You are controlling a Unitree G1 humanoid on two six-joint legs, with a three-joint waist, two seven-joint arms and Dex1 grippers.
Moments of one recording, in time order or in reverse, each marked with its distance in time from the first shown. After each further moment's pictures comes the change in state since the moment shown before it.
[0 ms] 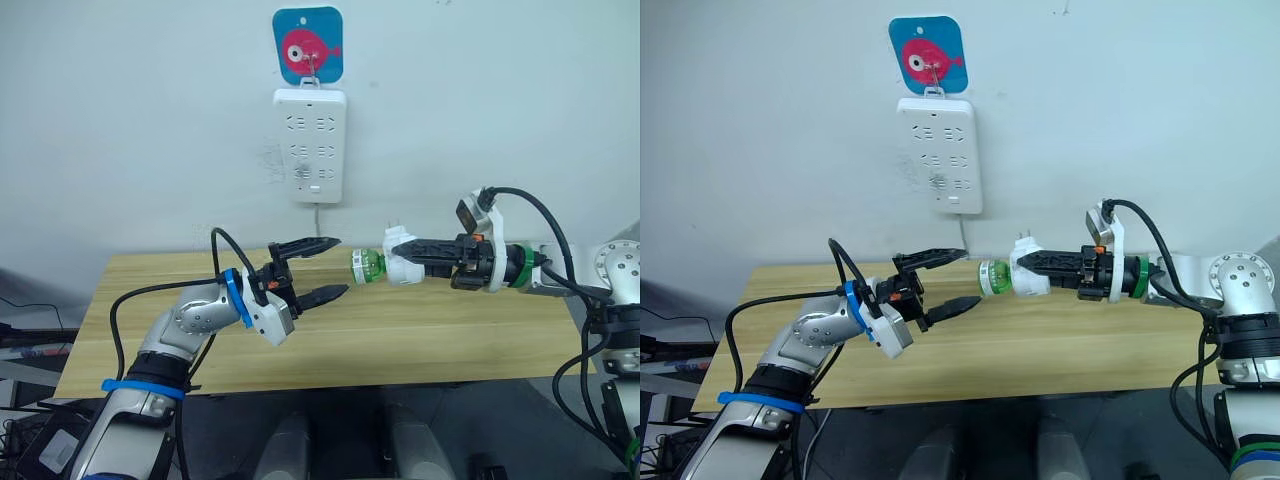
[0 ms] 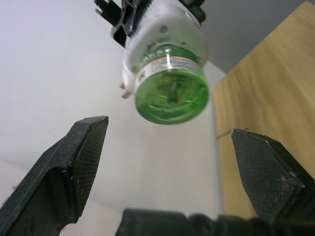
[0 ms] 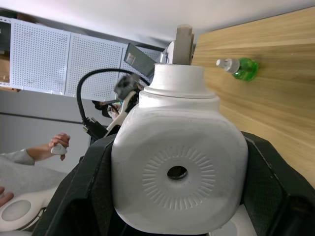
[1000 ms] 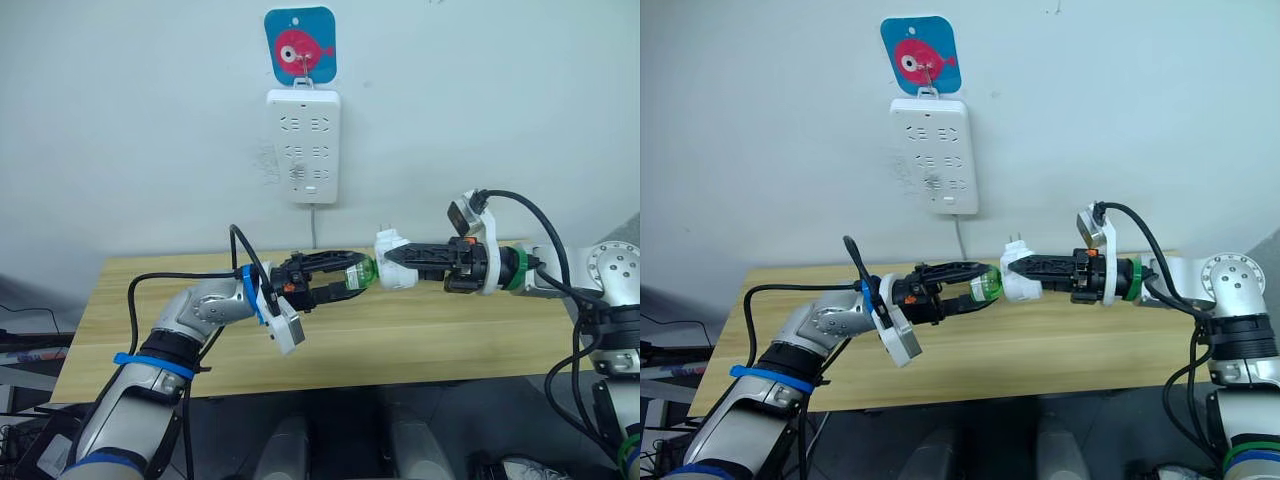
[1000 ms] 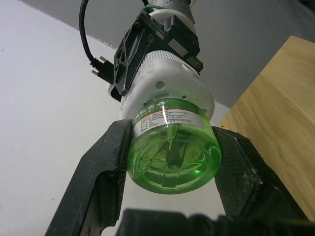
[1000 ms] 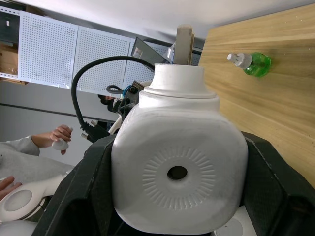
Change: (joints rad) left arm -0.092 0.031 -0.154 0.055 0.005 -0.094 0.092; right arm 0.002 0.024 -0.007 -0.022 0.000 0.013 0.003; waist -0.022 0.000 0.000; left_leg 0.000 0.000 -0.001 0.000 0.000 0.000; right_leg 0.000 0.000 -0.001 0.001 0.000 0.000
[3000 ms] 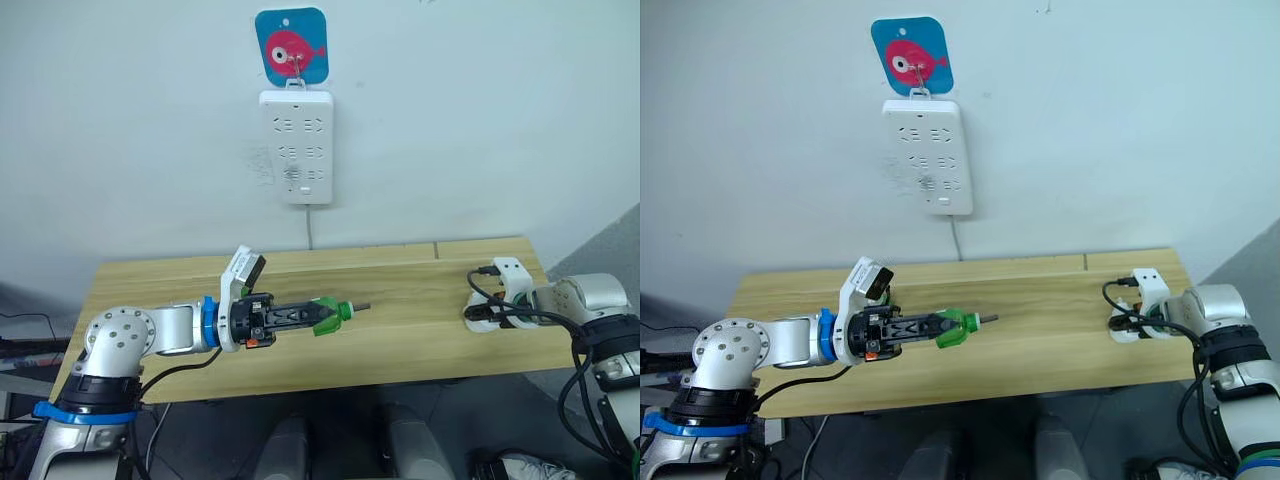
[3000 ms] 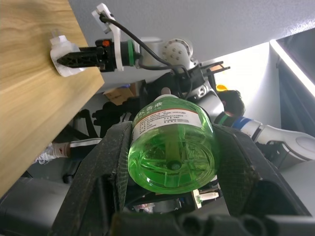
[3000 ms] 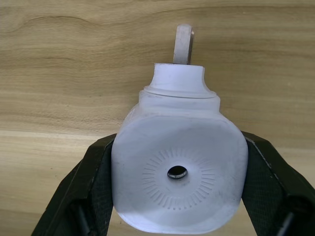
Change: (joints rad) left arm 0.269 0.123 0.363 -0.528 -1.817 2.555 -0.252; right arm 0.040 -0.037 0.206 0.300 -1.393 -0.255 0.272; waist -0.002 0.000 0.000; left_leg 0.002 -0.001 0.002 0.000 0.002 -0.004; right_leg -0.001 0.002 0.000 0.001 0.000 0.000
